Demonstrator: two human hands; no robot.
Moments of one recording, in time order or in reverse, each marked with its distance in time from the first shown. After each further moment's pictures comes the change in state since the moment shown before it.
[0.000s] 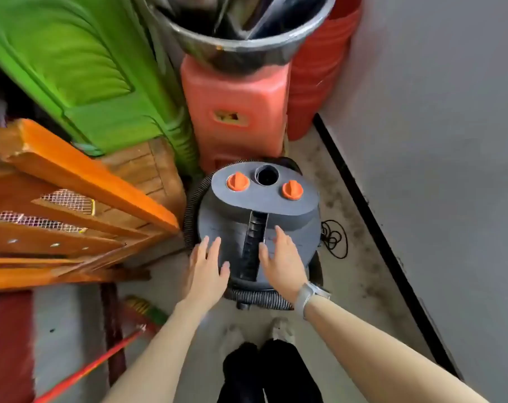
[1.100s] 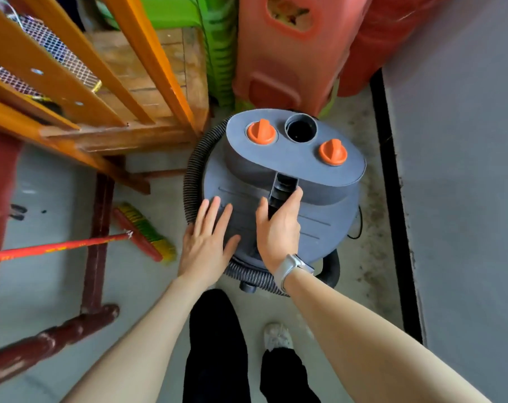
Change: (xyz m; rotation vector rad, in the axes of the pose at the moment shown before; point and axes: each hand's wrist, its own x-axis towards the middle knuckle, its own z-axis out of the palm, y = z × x) left_hand -0.058 -0.042 0.146 0.021 0.261 0.009; right_hand -0.031 0.056 0.075 0.185 0.155 -0.019
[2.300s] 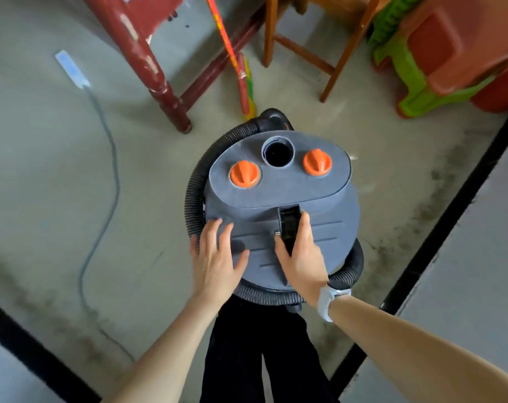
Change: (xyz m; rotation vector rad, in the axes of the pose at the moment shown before) left_hand -0.467 0.103 0.160 -0.123 0.354 -0.668; right_hand -0.317 0.238 -0.117 -0.621 -0.756 -0.536
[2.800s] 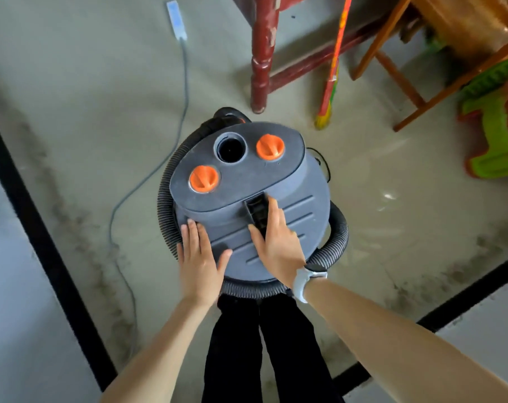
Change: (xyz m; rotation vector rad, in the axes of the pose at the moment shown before) left_hand -0.112 -0.108 -0.002 -0.139 -0.054 -0.507; right_hand -0.031 -0.086 0.116 -0.276 -0.251 -0.453
